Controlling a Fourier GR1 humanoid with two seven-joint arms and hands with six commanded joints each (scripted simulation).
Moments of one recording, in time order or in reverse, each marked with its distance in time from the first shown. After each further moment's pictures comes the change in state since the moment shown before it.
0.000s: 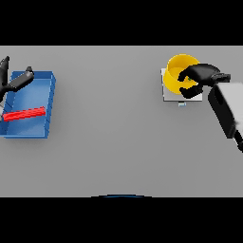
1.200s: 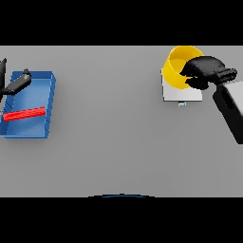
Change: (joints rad) left arm 0.043 0.039 0.005 -0.071 0.004 0.035 0.010; right arm 0.090 -0.101 -0.026 -0.372 0.006 0.095 0.080
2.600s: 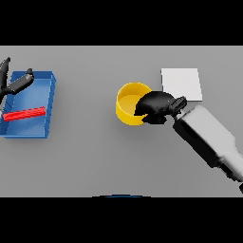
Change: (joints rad) left arm -0.010 -0.036 0.005 0.072 0.007 -0.029 -0.098; right arm 0.146 0.170 0.161 -0.359 0.031 0.180 -0.024
